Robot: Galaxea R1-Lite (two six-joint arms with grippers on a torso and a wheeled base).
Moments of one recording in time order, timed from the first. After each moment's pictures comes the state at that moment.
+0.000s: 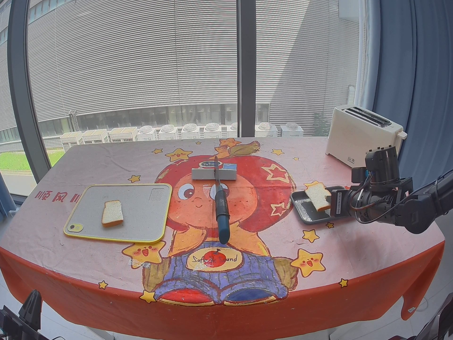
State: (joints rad) left arm 0.00 0.02 -0.02 0.00 -0.02 0.01; right arm 0.35 1.84 -0.81 -0.42 -0.09 0.26
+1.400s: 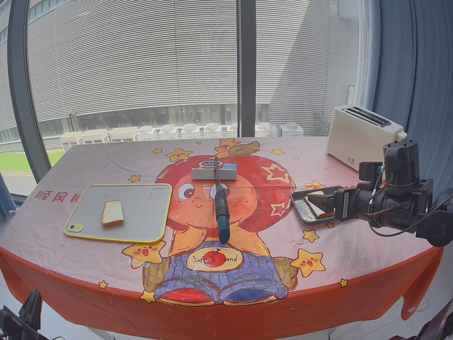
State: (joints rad) left arm 0.00 0.02 -0.02 0.00 -0.02 0.01; right arm 0.47 1.65 -0.74 -0.41 -0.10 0.24
